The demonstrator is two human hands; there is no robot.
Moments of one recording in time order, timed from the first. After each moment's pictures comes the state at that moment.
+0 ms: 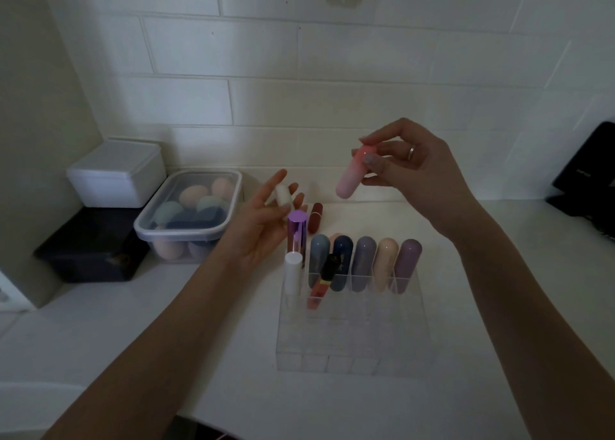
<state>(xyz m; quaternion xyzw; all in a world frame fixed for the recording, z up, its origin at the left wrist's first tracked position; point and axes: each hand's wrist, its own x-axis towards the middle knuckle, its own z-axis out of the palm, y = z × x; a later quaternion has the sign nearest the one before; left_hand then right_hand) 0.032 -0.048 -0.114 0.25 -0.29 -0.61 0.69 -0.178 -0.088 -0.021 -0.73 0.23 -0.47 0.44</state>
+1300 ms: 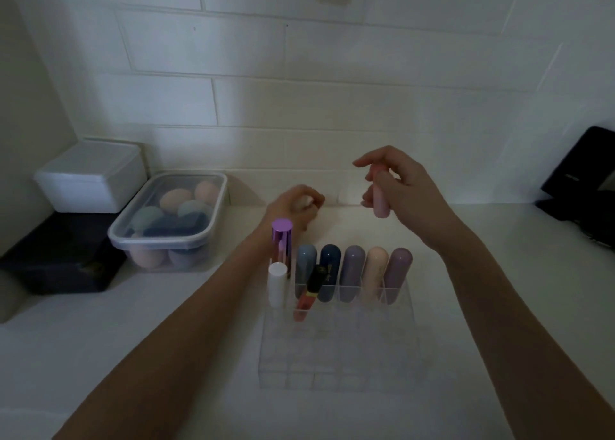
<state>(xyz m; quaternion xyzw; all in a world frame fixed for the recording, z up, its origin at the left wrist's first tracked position) 0.005 -0.108 -0.120 0.63 -0.59 -0.24 0.46 -0.181 -0.115 -0.045 -0.76 0.35 -0.42 0.35</state>
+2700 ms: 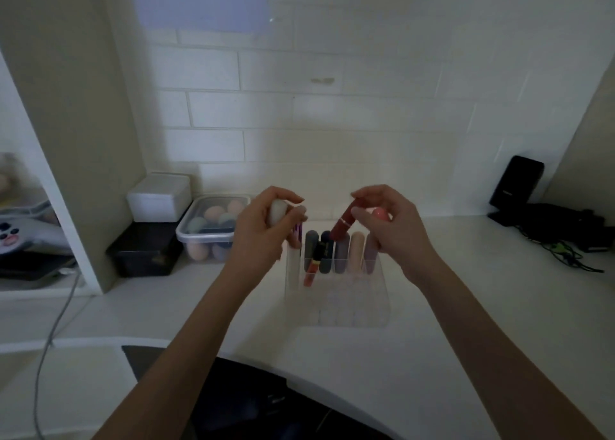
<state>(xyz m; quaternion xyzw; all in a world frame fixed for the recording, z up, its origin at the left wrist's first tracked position) -0.028 0.074 -0.045 0.50 -0.55 -0.17 0.65 -0.206 0.004 -0.036 -0.69 0.34 -0.51 0.38</state>
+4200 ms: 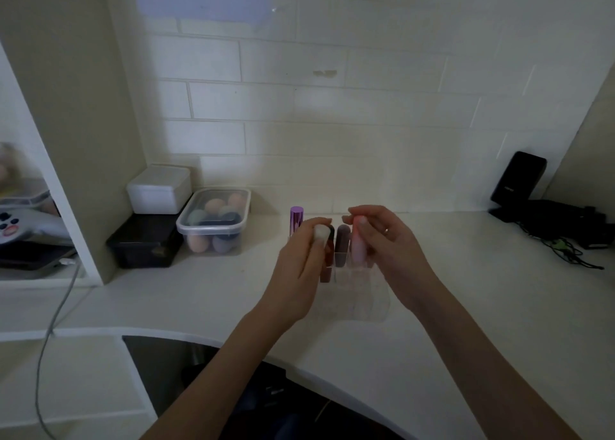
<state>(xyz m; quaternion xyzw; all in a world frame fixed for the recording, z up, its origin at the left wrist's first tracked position) -0.069 0.087 -0.092 0.49 -0.62 -0.18 0.58 -0.212 0.021 -0.068 -0.64 0.27 -0.48 0.53</state>
